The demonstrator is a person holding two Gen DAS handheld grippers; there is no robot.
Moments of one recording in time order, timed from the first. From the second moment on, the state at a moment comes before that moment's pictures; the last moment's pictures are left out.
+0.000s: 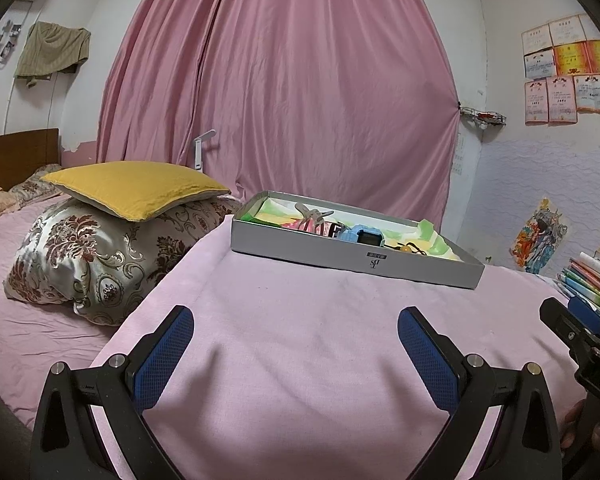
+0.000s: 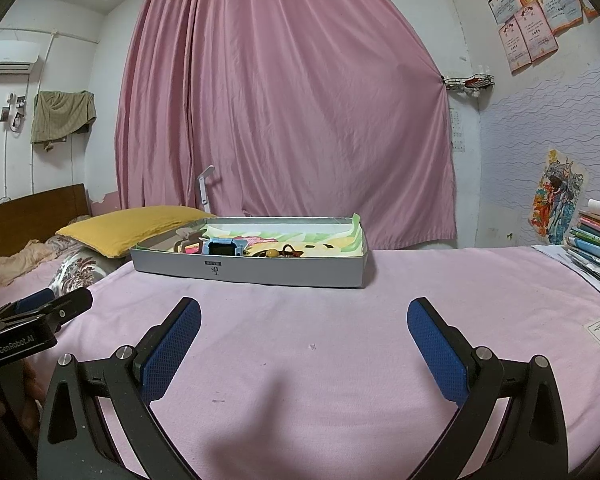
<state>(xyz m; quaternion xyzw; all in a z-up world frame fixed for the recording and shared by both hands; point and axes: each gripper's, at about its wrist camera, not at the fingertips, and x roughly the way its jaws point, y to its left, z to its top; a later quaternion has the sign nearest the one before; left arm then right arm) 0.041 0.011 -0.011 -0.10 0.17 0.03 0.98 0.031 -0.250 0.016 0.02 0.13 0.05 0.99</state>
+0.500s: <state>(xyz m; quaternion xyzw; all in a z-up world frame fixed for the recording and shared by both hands) 0.041 0.012 -0.012 -0.10 0.17 0.03 0.98 0.031 -0.250 0.016 0.02 0.13 0.05 0.99</state>
